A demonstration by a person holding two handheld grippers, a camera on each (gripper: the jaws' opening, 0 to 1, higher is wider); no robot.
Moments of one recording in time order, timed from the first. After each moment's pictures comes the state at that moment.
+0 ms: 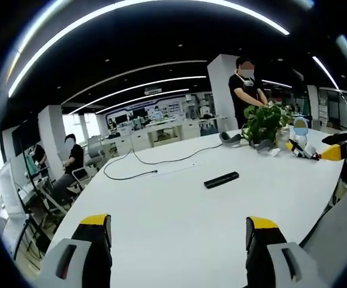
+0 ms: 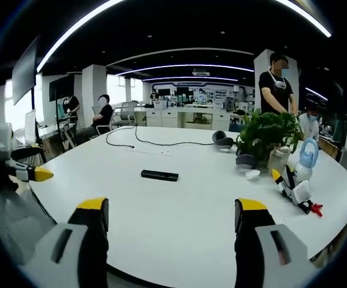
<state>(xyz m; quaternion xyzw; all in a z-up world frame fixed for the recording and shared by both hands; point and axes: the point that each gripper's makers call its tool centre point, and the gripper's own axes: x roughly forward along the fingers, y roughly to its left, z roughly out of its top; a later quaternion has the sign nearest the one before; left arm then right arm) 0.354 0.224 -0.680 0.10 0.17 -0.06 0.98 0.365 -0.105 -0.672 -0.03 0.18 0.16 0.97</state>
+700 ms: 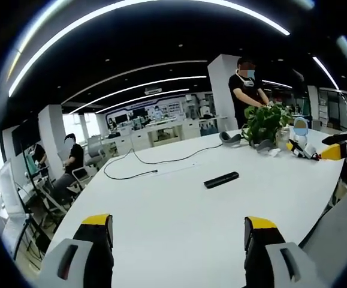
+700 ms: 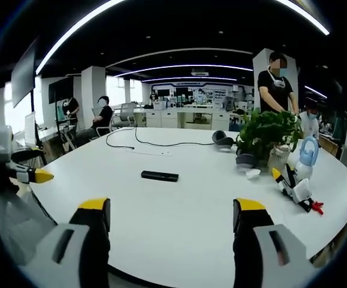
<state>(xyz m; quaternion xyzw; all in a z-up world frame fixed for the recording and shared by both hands) 0.354 0.223 -0.679 0.10 0.18 -0.06 0.98 0.364 -0.105 -0.671 -0.02 0.18 0.16 0.97</state>
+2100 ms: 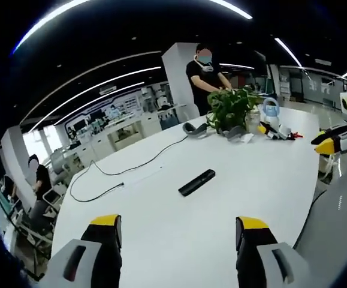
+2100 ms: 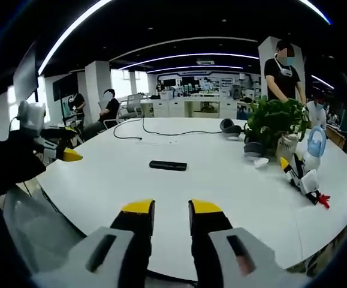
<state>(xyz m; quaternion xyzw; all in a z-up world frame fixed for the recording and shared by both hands) 0.442 0.174 -0.671 0.18 0.22 -0.22 0.93 0.357 -0.101 -0.682 -0.01 0.22 0.18 0.96</state>
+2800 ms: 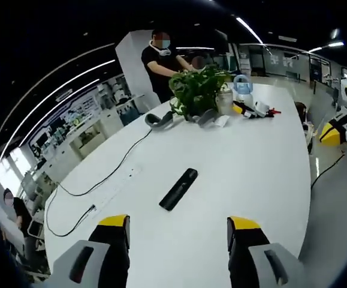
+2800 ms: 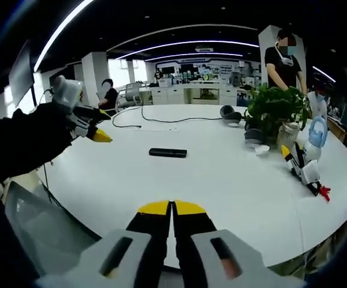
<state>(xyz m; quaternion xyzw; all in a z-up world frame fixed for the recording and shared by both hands) 0.521 0.119 -0.694 0.26 0.27 -0.34 0.86 0.352 -0.102 -0.696 0.00 0.27 0.18 0.95</state>
